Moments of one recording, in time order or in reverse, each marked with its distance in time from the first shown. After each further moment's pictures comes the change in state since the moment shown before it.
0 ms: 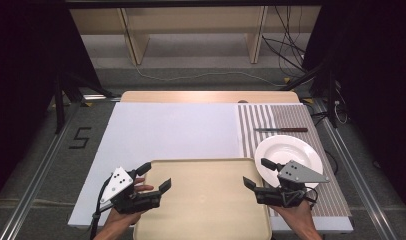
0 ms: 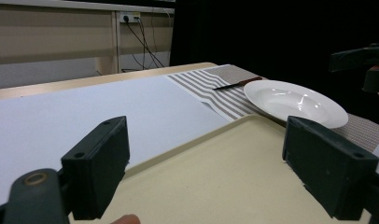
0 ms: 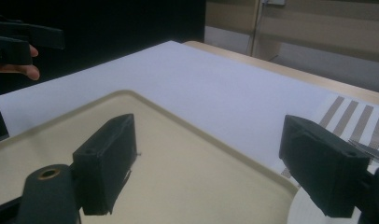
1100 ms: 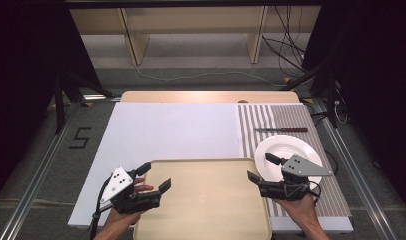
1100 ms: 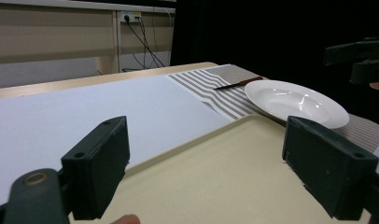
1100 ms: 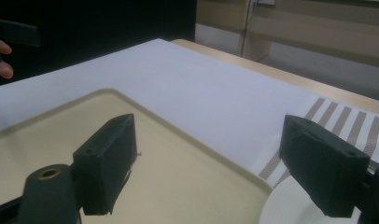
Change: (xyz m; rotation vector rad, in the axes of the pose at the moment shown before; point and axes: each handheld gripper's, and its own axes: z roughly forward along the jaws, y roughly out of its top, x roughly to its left) left arm 0.000 0.000 0.000 0.002 0.002 -0.002; right arm -0.017 0.005 0.002 0.014 -0.036 -0.019
